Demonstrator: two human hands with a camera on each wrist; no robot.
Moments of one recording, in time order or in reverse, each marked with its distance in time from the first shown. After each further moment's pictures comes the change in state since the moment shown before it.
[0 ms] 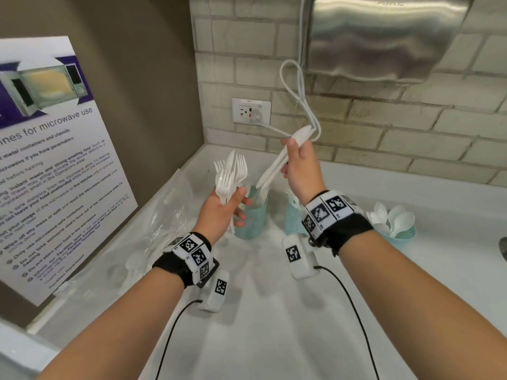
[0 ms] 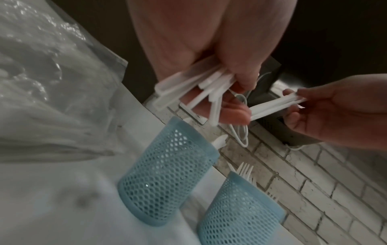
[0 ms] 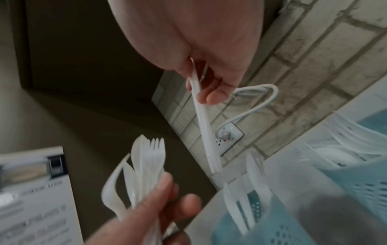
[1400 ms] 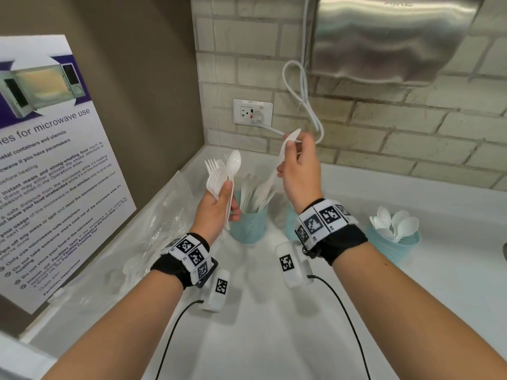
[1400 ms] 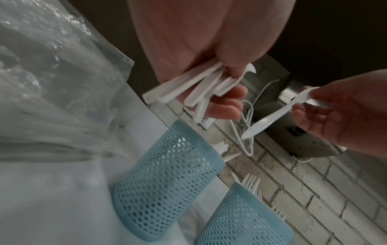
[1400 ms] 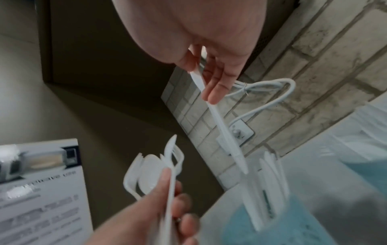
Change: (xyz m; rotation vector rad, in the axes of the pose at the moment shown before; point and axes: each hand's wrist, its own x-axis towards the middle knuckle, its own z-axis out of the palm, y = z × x) left_hand 0.015 -0.006 -0.006 -0.058 0.124 -0.063; right_hand -0.009 -0.009 0.013 0.058 0.102 -0.050
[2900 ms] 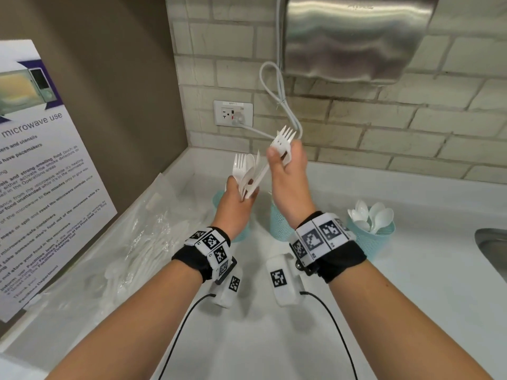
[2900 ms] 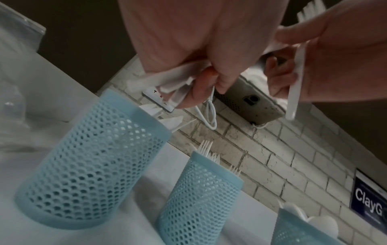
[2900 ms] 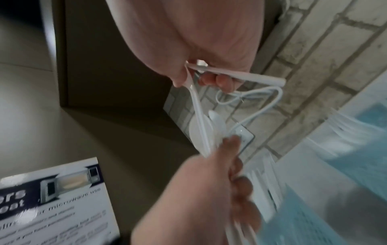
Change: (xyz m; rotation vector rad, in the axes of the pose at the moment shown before) left_hand -0.010 0.011 0.062 0.390 -0.090 0.181; right_hand -0.025 -0.008 -0.033 0.049 -0.090 -0.019
